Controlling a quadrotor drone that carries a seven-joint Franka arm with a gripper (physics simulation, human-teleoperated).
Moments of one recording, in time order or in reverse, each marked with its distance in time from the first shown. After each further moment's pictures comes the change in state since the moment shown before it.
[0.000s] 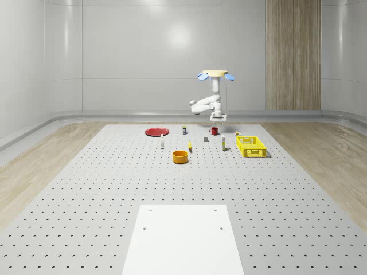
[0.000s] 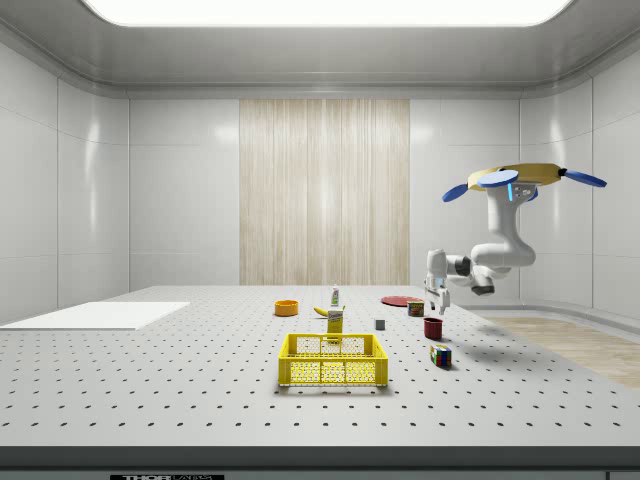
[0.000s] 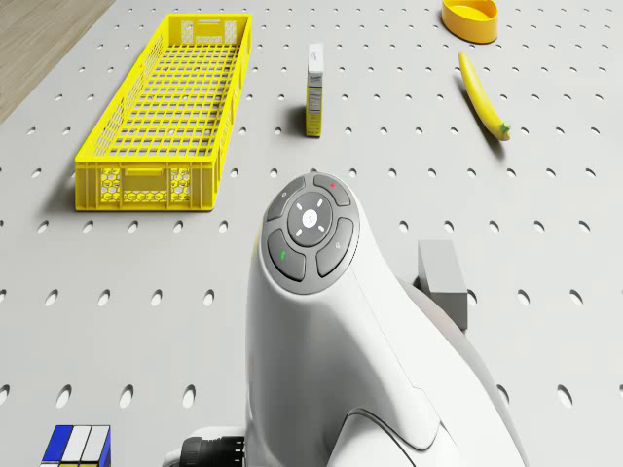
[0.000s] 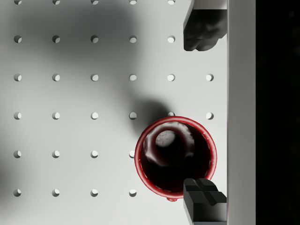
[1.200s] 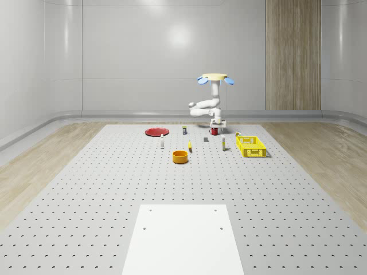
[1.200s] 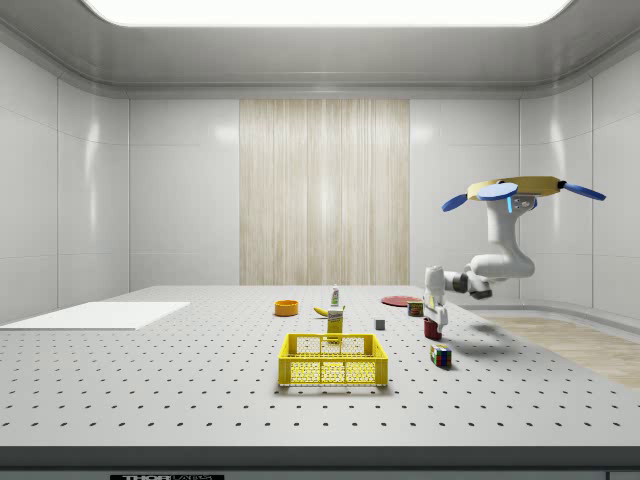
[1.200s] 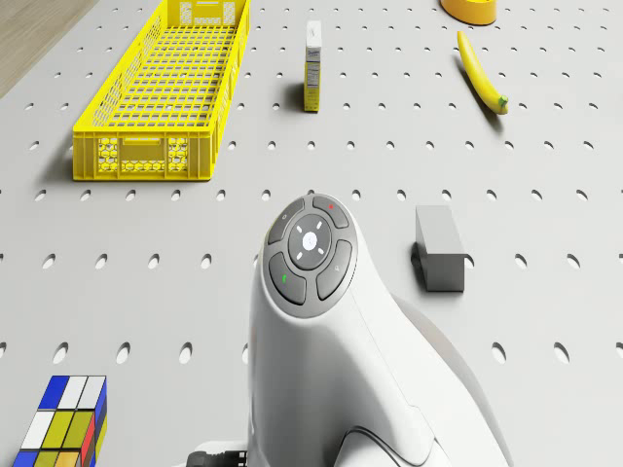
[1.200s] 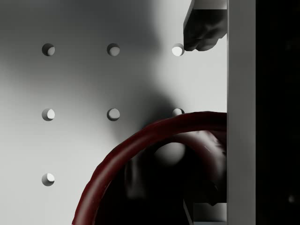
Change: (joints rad) arm -0.052 -0.109 -0.066 0.054 -0.044 0.142 0.014
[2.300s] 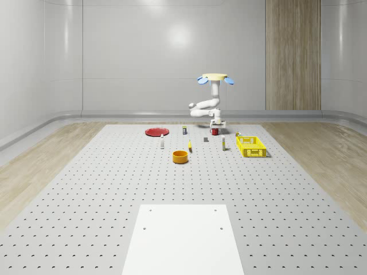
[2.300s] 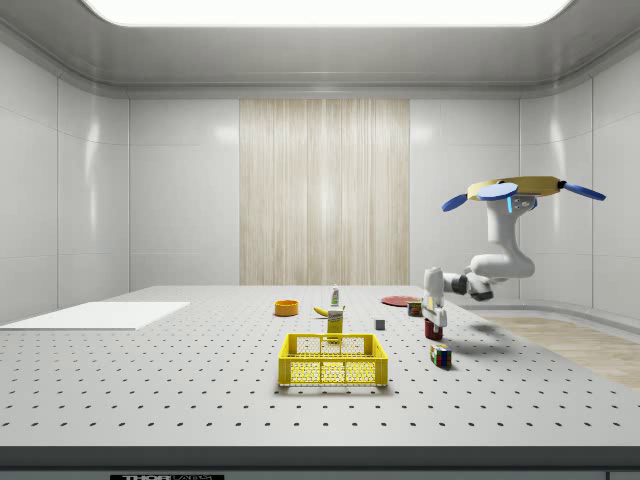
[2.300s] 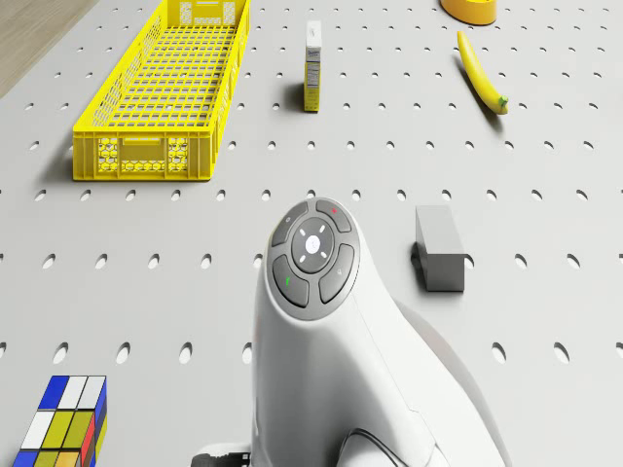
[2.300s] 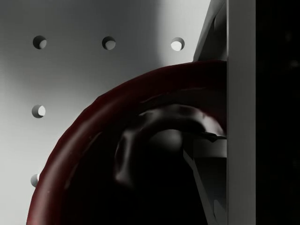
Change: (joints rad) arm 0.008 0.029 -0.006 0.006 -0.015 -0.023 -0.023
